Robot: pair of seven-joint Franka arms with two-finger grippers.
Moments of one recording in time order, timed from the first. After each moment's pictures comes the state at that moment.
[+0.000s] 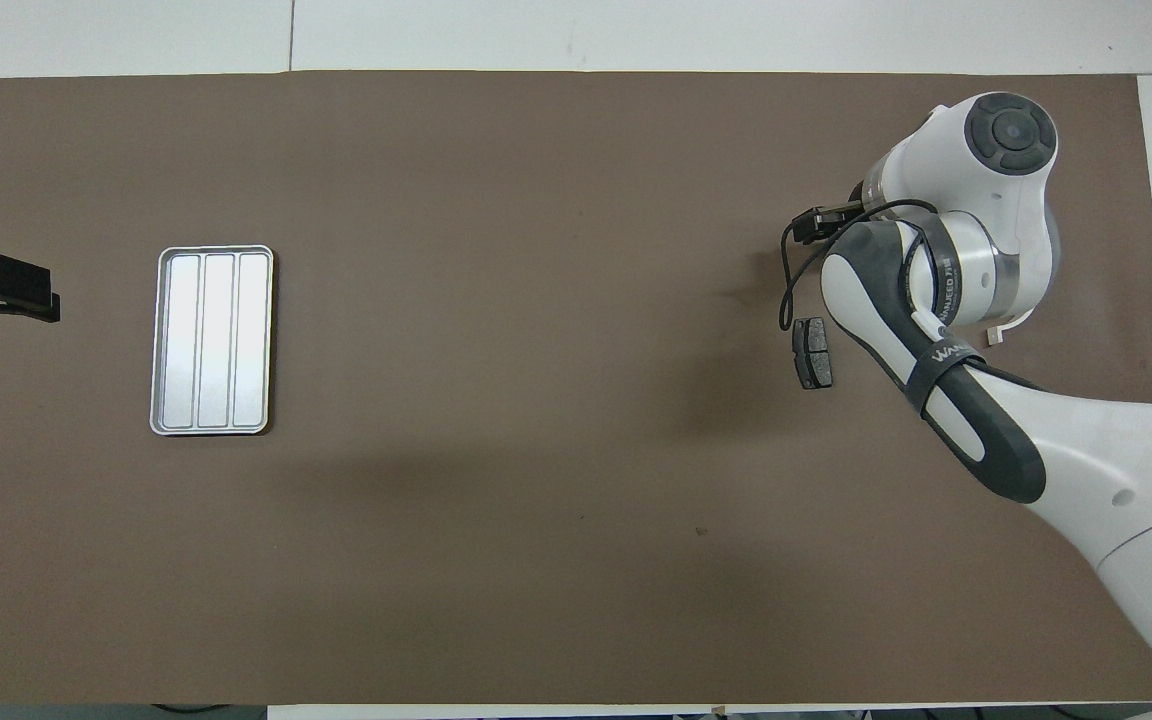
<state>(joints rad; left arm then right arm) -0.01 -0.01 -0.05 -1.54 0.05 1.52 -0.09 0.03 0.54 0.07 -1.62 -0.07 2.26 0.05</state>
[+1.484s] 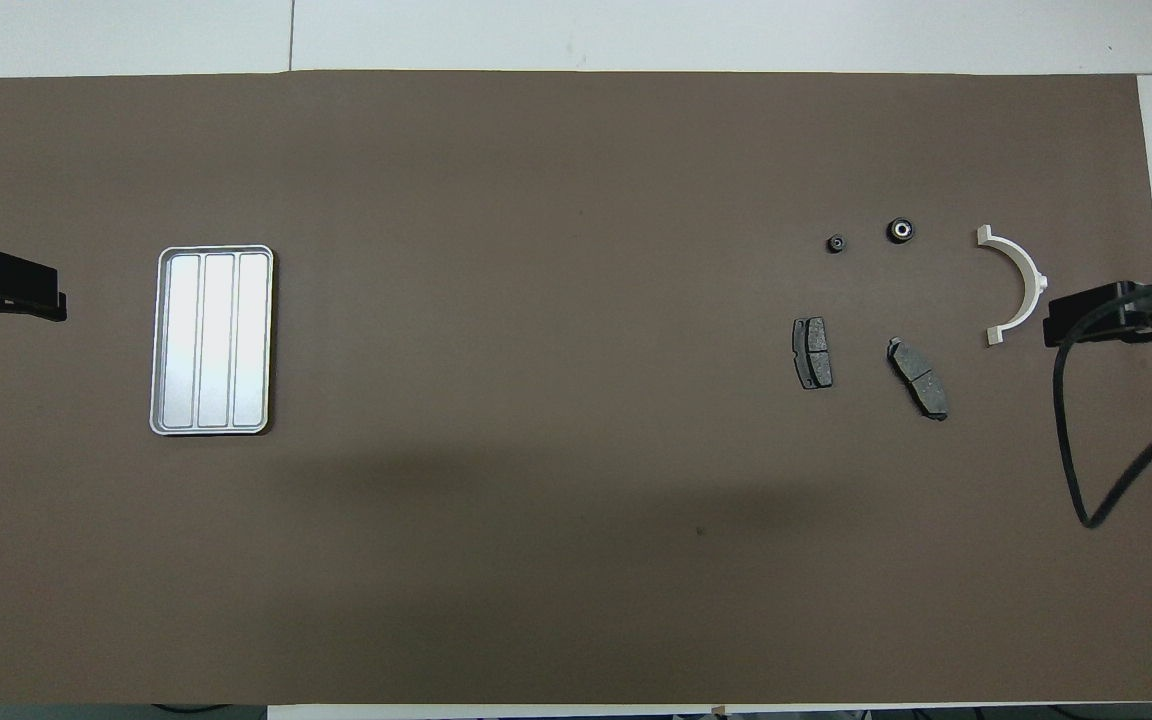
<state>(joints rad) -0.01 -0.01 -0.05 -1.54 0.05 1.52 -0.09 -0.05 -0.13 0.08 -1.60 -0.02 1.45 0.05</state>
